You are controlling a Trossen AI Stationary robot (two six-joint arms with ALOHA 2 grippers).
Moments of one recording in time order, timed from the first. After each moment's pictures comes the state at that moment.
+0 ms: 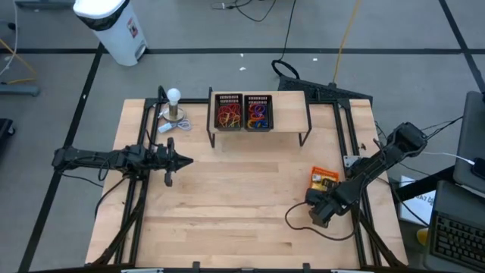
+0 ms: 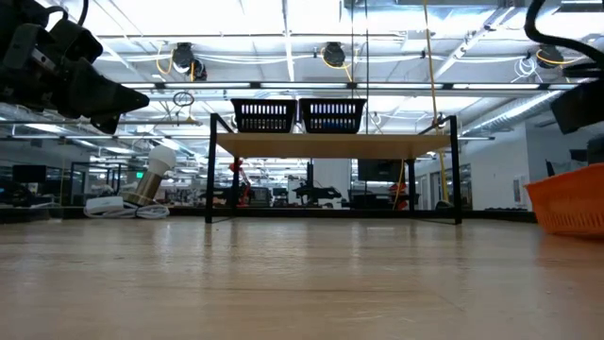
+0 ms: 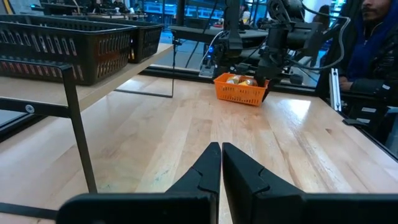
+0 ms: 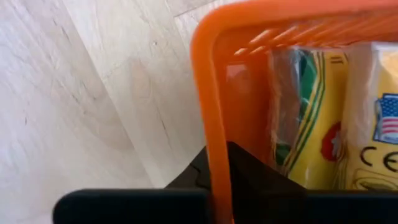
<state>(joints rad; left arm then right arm) -0.05 0.14 0.01 0.03 -0.11 -0.11 0.70 1.42 0.68 -0.73 0.03 1.08</state>
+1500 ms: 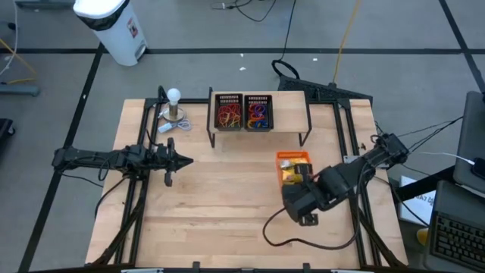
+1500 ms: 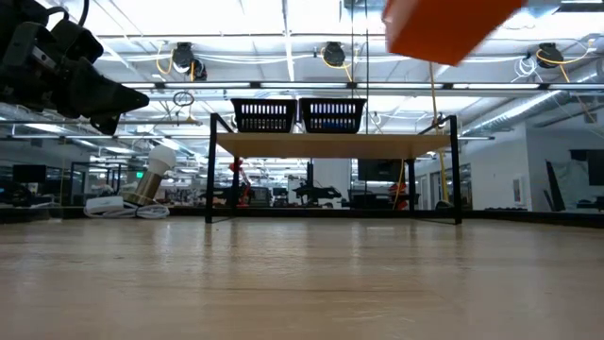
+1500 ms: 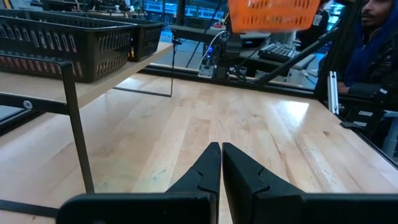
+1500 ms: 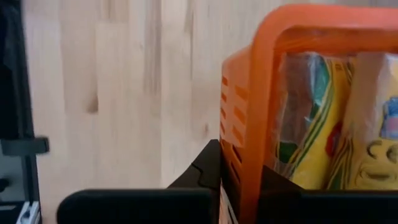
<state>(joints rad) -0.05 0.14 0.01 0.03 -0.10 -0.13 0.52 1.69 1.81 -1.56 0.21 0.45</state>
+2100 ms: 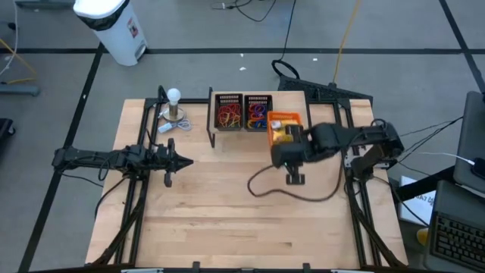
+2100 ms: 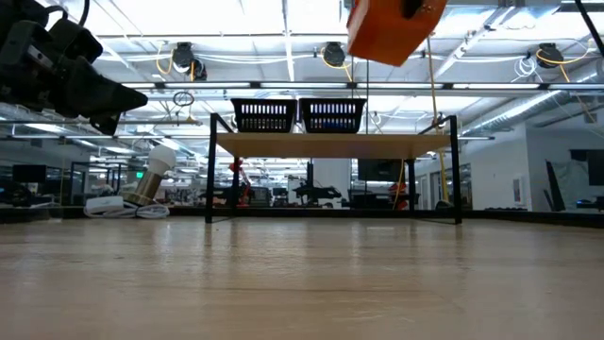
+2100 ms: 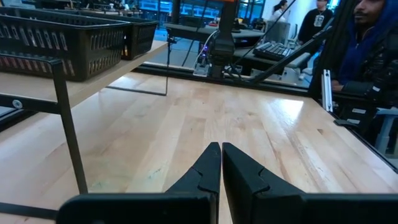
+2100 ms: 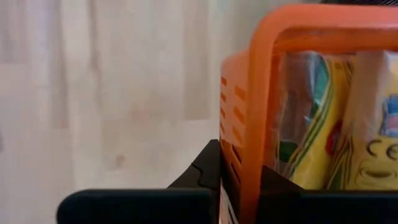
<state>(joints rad) -0.05 0.14 0.01 0.03 -0.09 -0.13 0.20 1.68 1.95 -1.59 0.29 0.13</state>
